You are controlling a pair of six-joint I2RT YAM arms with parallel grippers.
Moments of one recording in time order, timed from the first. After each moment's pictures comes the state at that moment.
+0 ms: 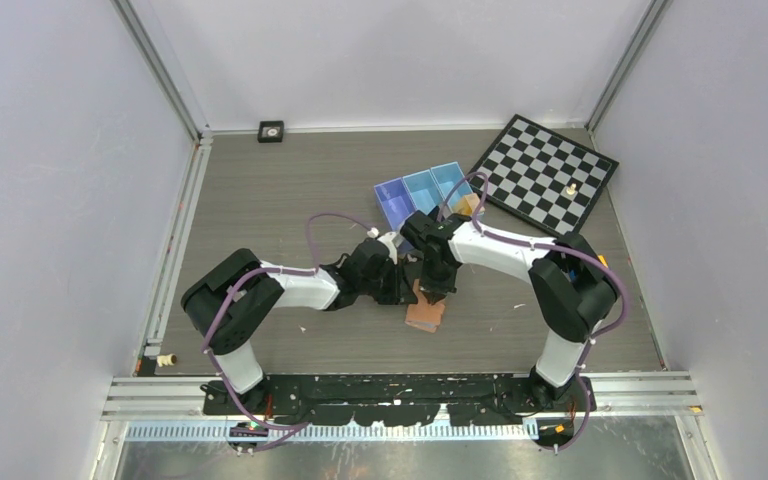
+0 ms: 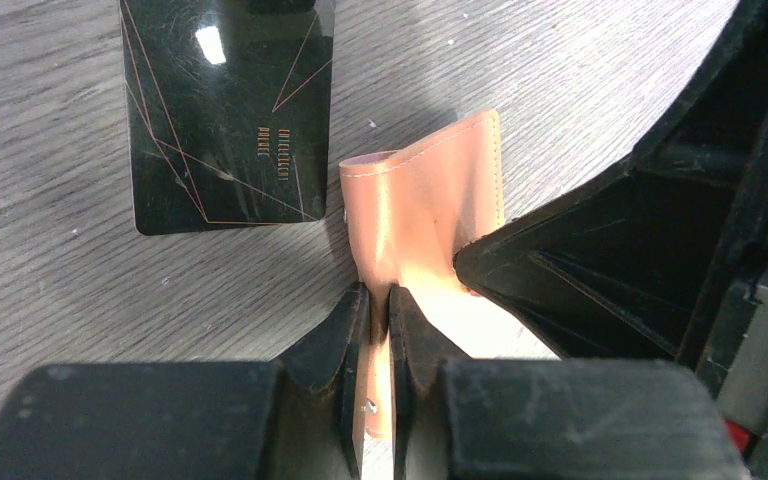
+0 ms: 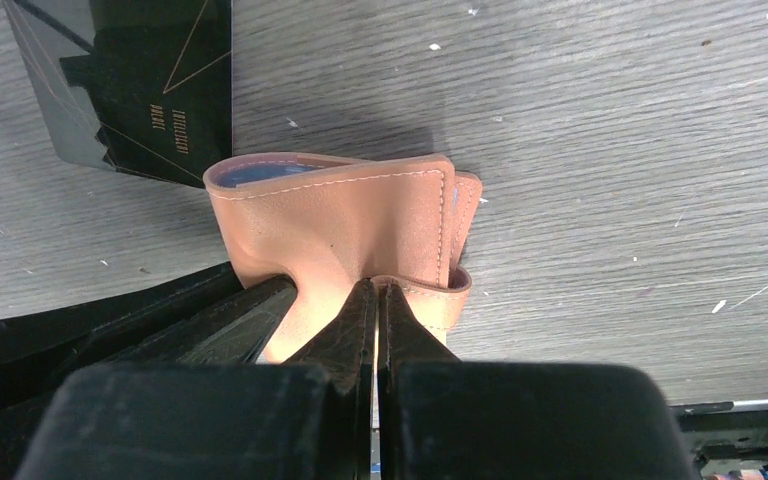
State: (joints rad) left arm -0.85 1.73 0.74 0.27 0.24 -0.78; right arm 0.75 1.78 1.13 -0.84 0.08 0.98
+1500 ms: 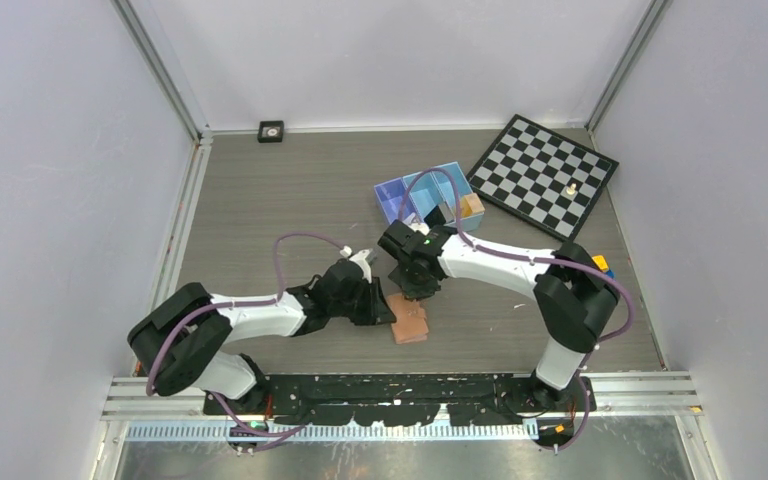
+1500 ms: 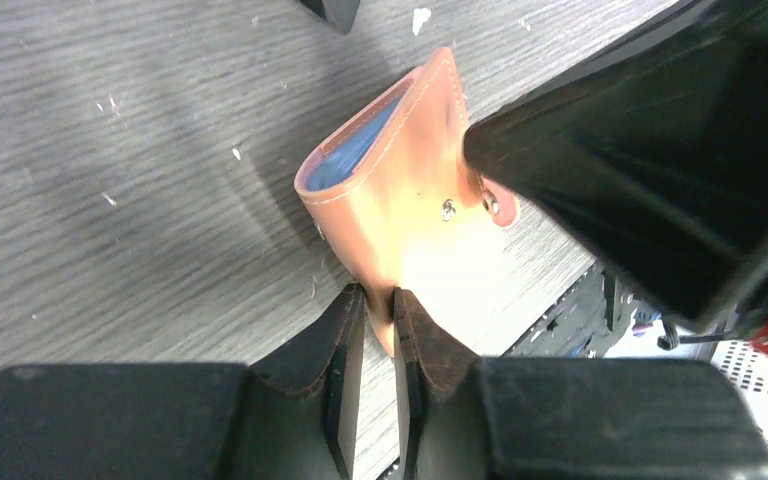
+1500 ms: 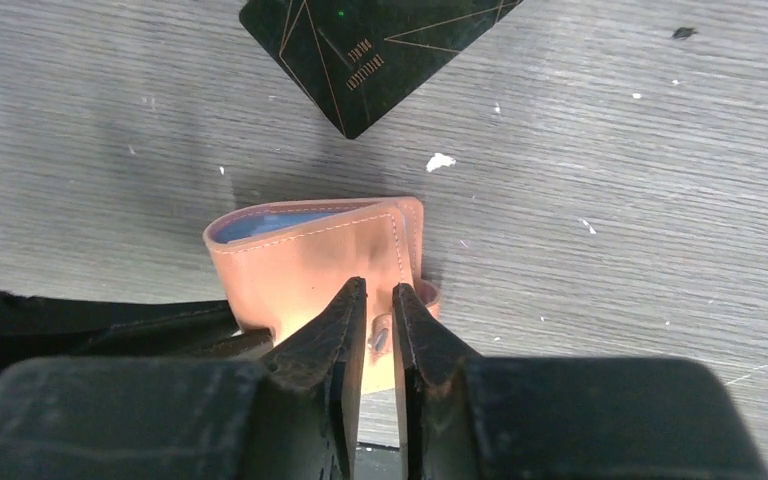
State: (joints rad) left arm -0.86 1.42 0.49 0.23 0.20 -0.85; right arm 0.90 1.74 1.19 -0.76 0.15 0.73
